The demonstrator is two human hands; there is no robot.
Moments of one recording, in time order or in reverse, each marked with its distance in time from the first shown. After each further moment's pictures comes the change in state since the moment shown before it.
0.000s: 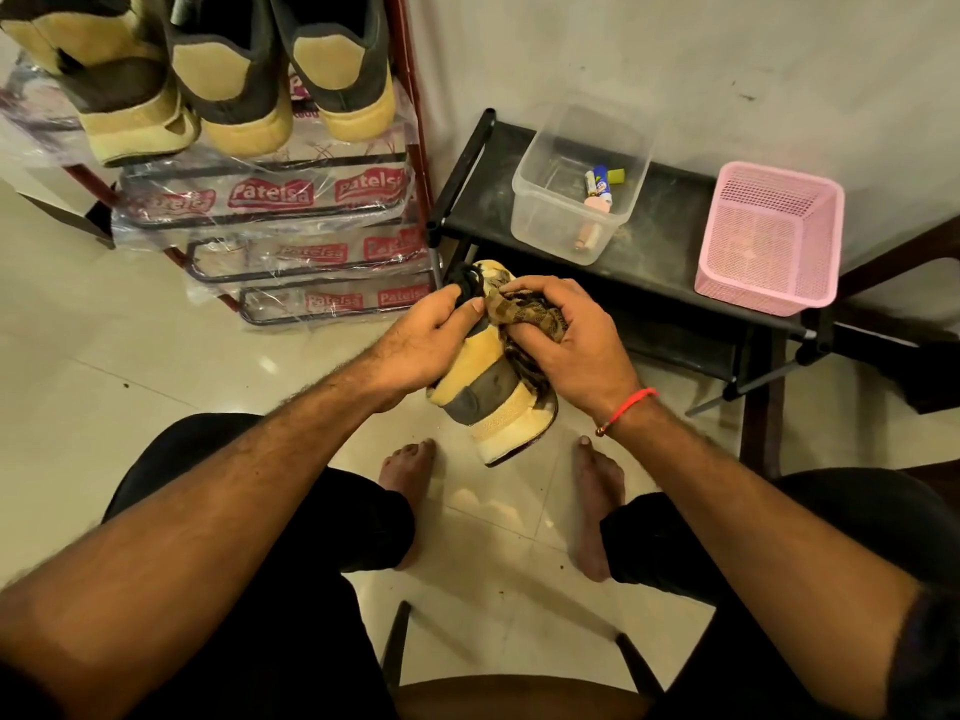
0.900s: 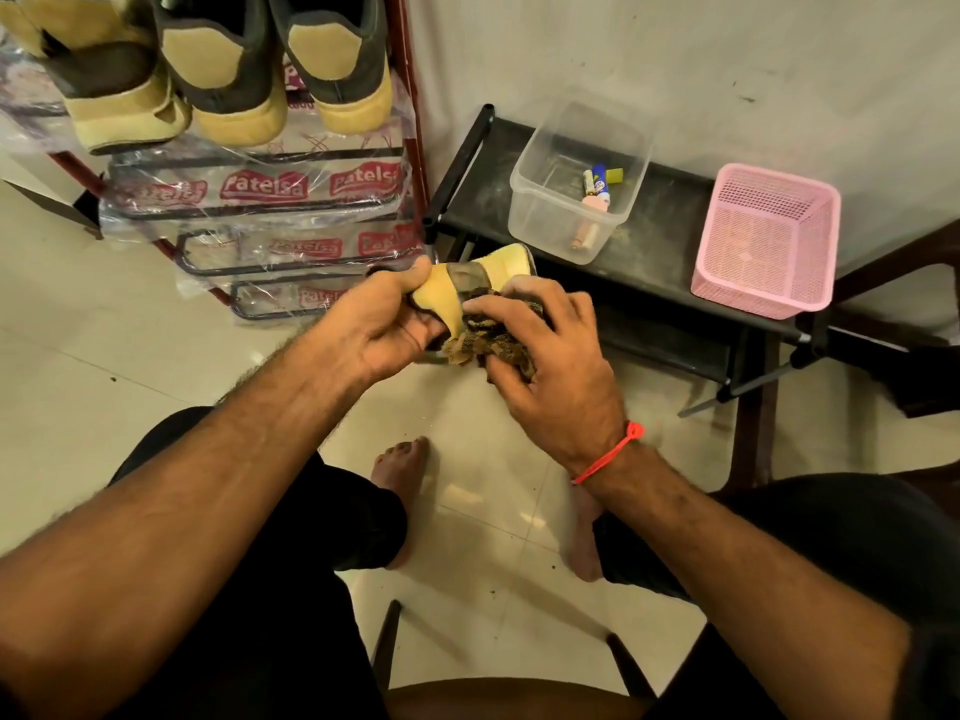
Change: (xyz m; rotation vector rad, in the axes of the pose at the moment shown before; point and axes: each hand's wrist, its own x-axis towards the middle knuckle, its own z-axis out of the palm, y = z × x) left_hand 0.009 0.020 -0.019 -1.003 0.172 -0.397; right_hand -0.031 -0.021 0.015 -0.505 0.126 -0.399
